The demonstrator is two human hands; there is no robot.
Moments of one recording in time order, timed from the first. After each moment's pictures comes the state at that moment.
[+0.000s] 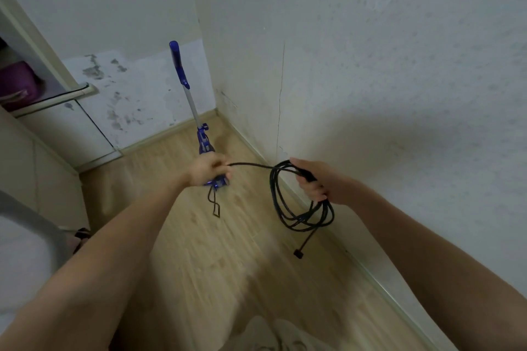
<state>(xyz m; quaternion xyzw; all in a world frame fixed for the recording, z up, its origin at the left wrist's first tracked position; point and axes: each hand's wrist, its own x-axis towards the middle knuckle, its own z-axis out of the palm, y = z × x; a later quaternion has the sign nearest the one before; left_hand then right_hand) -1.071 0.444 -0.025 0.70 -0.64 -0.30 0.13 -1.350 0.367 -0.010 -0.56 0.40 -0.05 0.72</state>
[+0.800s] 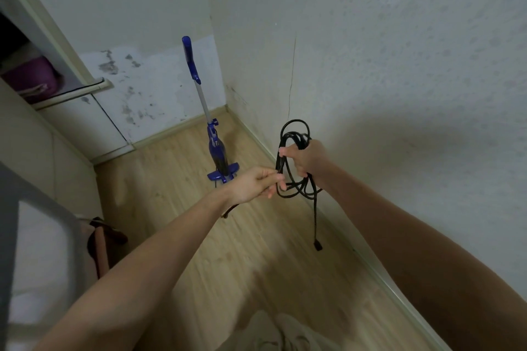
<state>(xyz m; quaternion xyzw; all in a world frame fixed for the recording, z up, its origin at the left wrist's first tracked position) -1.162 0.468 -0.033 0.60 -0.58 -0.47 0.28 -1.305 0.367 -0.012 -0.62 0.48 -0.22 0.58</state>
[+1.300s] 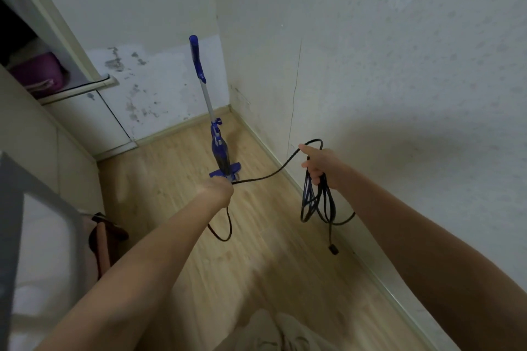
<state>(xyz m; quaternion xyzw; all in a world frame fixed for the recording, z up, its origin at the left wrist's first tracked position) -1.114 0.490 -0.060 0.86 -0.46 -0.18 -0.10 -1.313 0.362 -0.012 -0.51 0.58 -0.15 0.62</state>
